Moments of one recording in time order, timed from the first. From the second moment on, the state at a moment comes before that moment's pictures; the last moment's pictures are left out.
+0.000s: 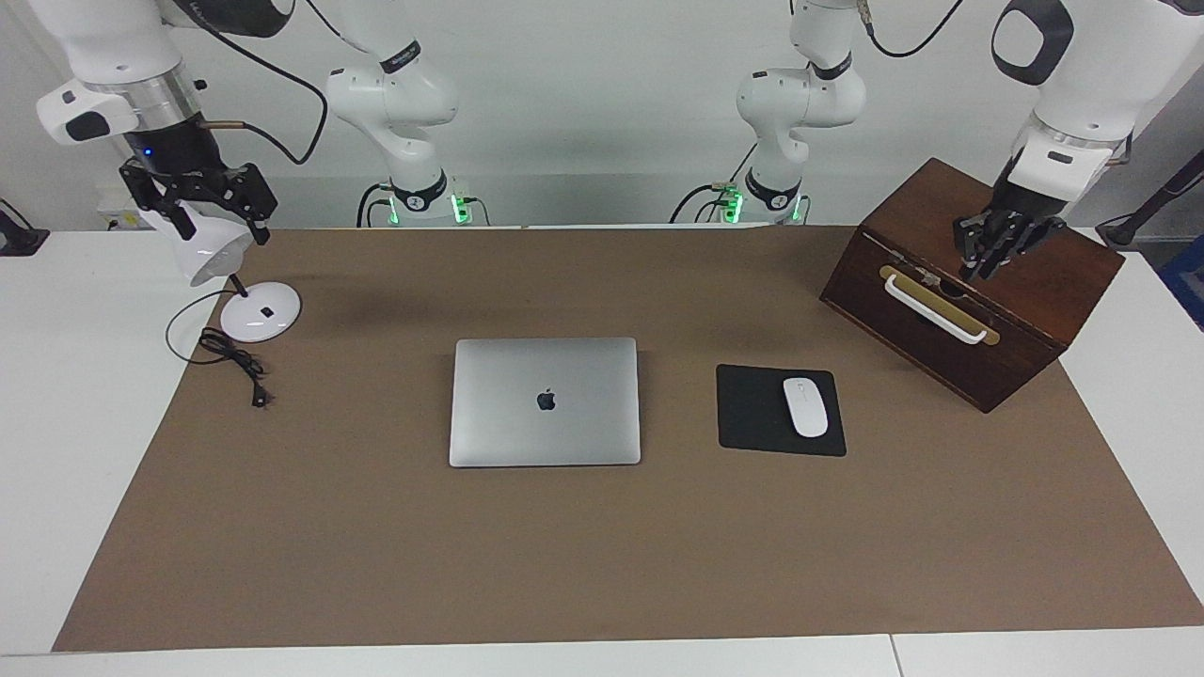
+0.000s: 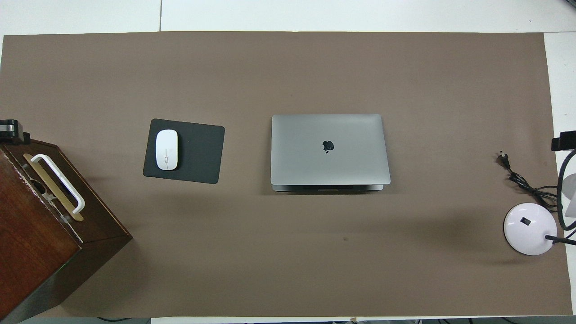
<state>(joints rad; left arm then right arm) -0.12 -0.07 0.17 -1.72 0.01 1.75 0.02 -0.07 -0.16 -0.07 -1.75 -0.03 1.69 -0.03</state>
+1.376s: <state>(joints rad) -0.13 -0.13 0.16 -1.99 0.01 2.23 0.03 0.15 -0.23 -0.05 -2.14 0.11 2.25 0.23</state>
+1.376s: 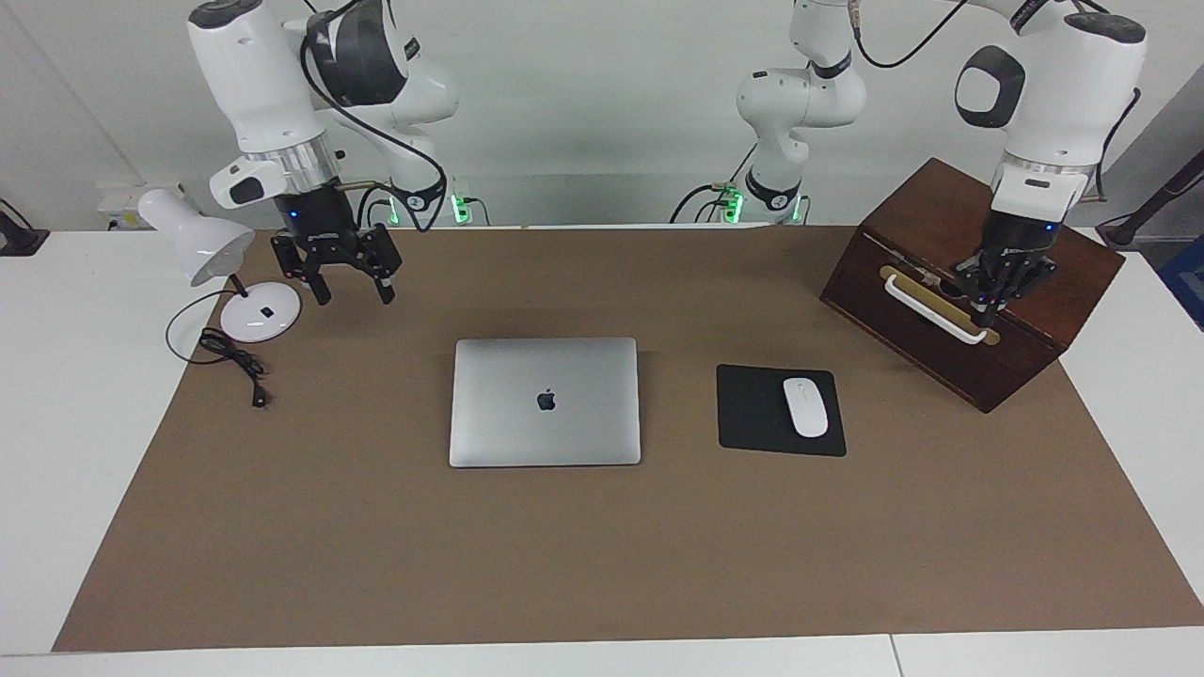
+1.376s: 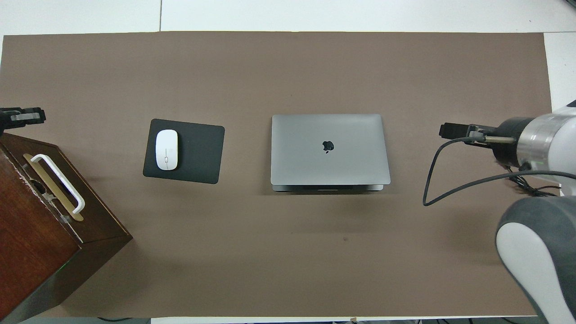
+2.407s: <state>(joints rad) -0.35 -0.41 0.11 -2.61 0.01 2.69 0.05 0.57 -0.32 -0.05 -2.55 0.19 2.93 0.99</state>
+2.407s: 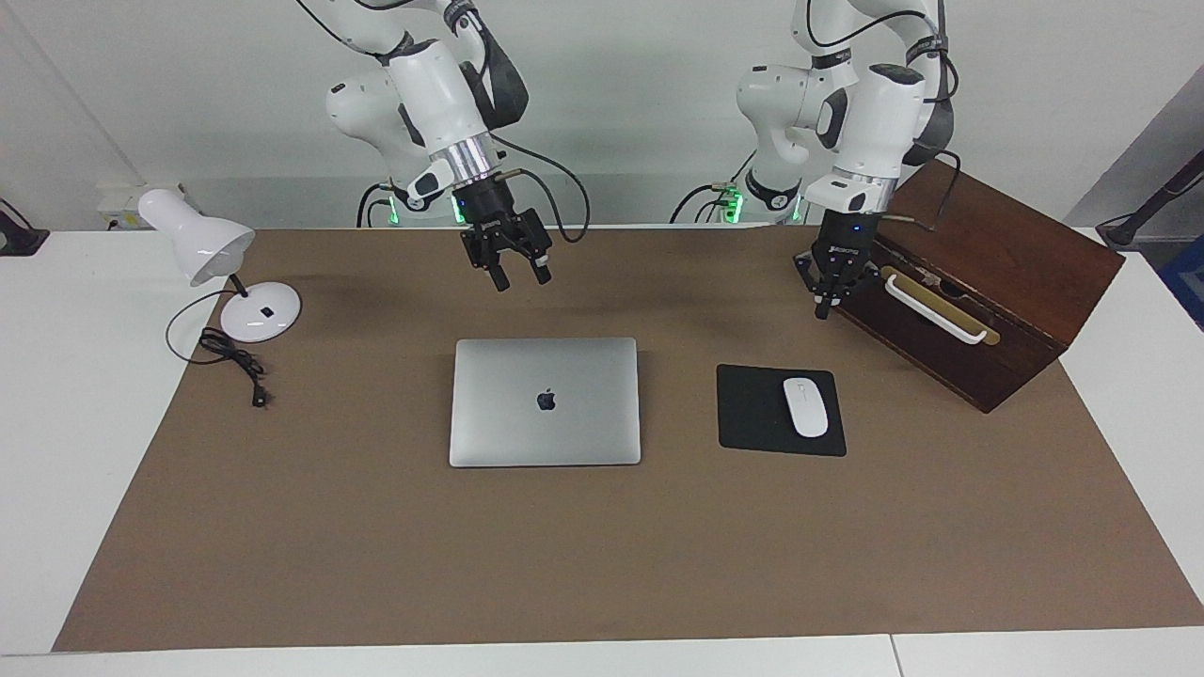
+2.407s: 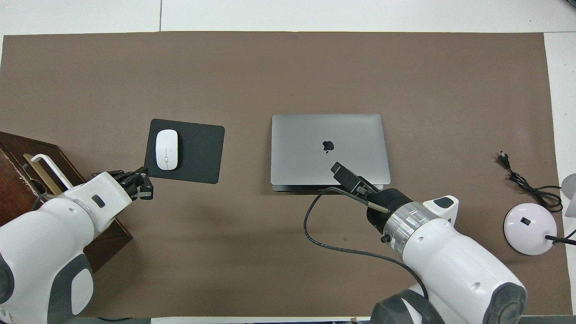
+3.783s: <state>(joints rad) -0.67 -0.15 -0.01 -2.71 0.01 3.16 -0.32 0.66 -0.15 -0.05 -2.61 0.19 3.24 1.47</state>
